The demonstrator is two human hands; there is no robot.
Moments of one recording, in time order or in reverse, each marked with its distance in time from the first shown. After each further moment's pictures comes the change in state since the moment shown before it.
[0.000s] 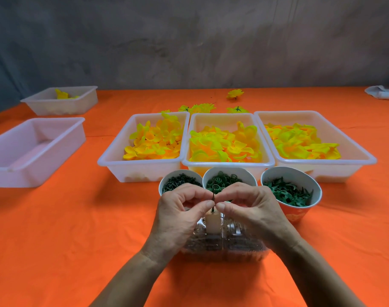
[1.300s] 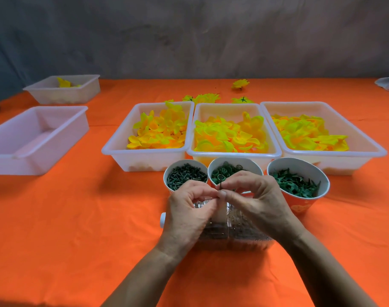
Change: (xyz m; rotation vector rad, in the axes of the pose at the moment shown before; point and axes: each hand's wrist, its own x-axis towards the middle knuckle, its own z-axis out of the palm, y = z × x) left_hand -0.010 -0.019 0.012 -0.013 0.090 -0.002; right_hand 0.001 -0.007 0.010 -0.217 0.048 -0.120
